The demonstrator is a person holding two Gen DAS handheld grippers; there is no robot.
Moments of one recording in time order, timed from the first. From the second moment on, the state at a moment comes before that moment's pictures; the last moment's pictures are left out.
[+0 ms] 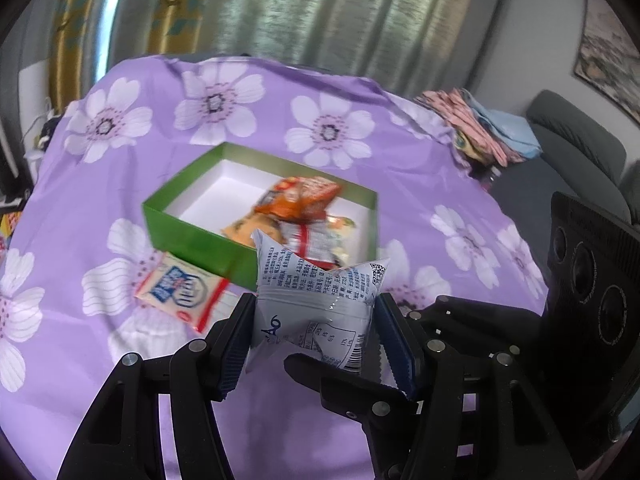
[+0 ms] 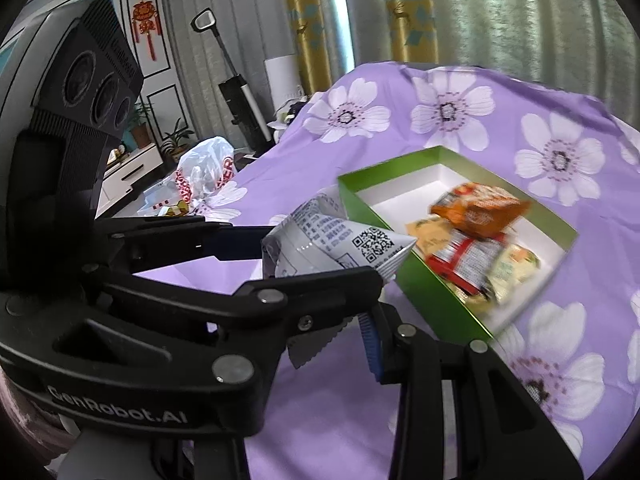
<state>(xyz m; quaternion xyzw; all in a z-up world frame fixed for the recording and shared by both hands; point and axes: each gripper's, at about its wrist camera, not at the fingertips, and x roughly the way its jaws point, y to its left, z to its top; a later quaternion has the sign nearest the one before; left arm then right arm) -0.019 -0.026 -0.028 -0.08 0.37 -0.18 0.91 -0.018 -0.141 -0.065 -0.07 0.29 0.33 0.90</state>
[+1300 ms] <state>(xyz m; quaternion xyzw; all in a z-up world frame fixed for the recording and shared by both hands) -0.006 -0.093 0.003 -0.04 0.35 -0.22 0.91 -0.026 -0.215 -0.040 -0.04 0.25 0.29 0.92</state>
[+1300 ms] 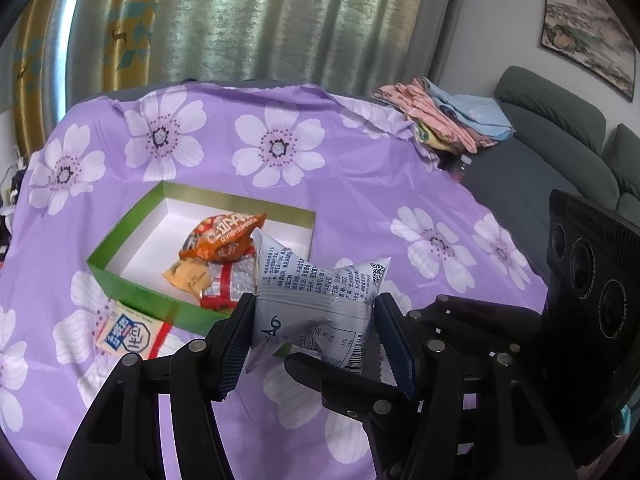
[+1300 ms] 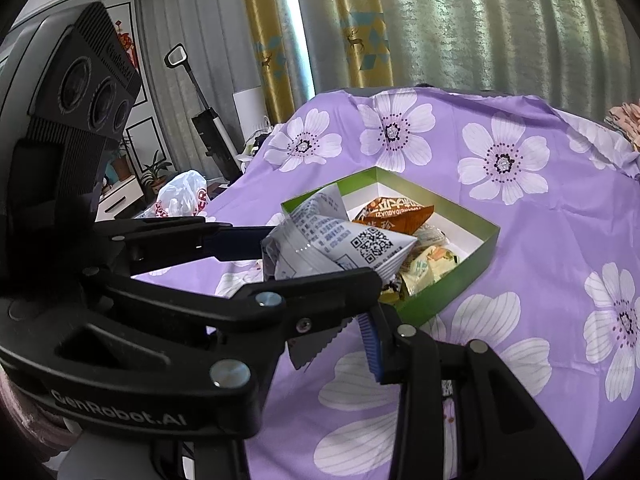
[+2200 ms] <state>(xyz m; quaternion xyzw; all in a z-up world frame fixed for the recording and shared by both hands) 0.102 -0.062 -0.006 -0.09 0.38 -0.22 0.90 0.081 -0.196 -0.024 -0.03 0.28 0.29 0.91</state>
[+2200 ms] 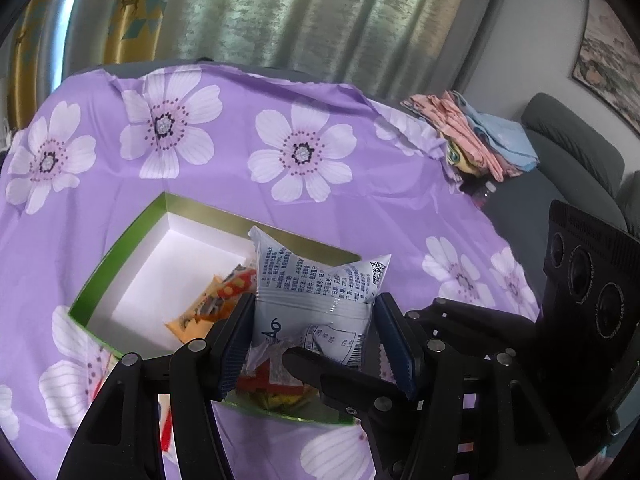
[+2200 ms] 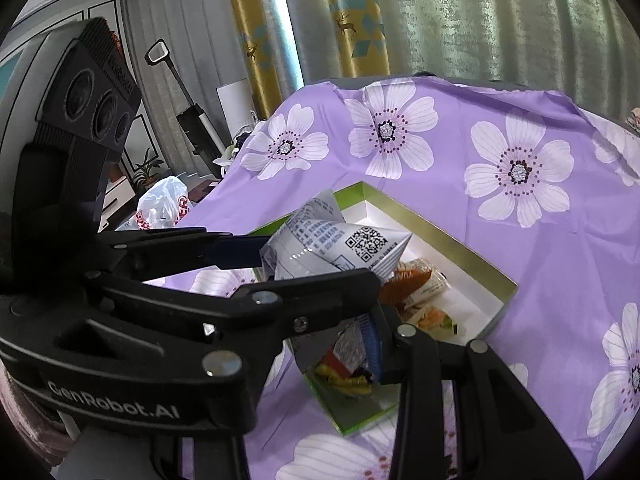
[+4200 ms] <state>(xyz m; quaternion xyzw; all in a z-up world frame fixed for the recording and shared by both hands) 0.158 -0.059 -0.078 -0.11 0.45 -0.19 0.87 0.149 -0.182 -0.082 -0.04 0.37 0.26 0.89</state>
